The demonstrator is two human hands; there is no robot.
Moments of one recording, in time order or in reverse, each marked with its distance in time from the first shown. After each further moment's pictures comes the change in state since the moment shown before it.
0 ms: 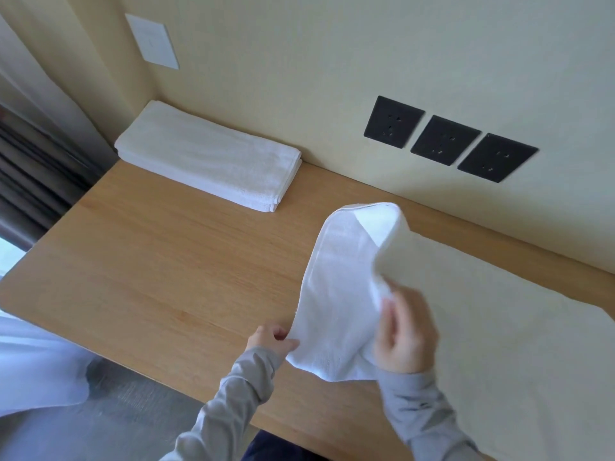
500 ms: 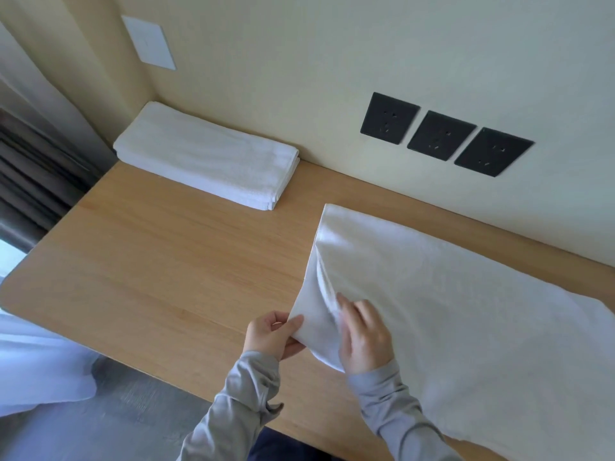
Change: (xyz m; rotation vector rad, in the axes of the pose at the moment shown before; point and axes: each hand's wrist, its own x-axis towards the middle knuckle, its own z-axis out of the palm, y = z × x) left_hand -0.042 0.022 -0.003 -0.893 -0.009 0.022; right_hand -0.035 -0.002 0.024 -0.096 -0.316 -0.057
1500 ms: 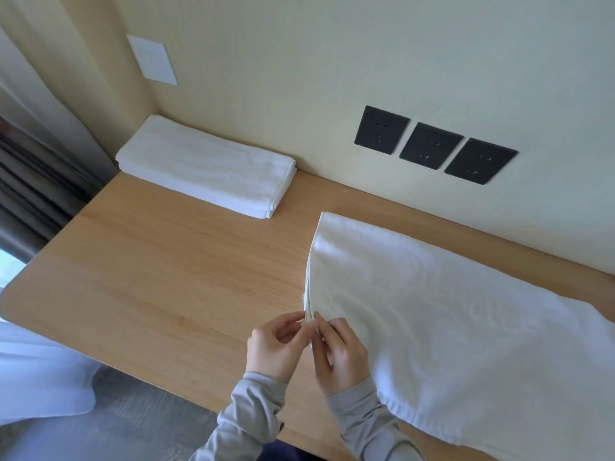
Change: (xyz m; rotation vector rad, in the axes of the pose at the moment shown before) left_hand -0.033 0.003 0.013 0.244 0.052 0.369; right_hand -0.012 -0.027 0.004 0.265 -0.078 0.073
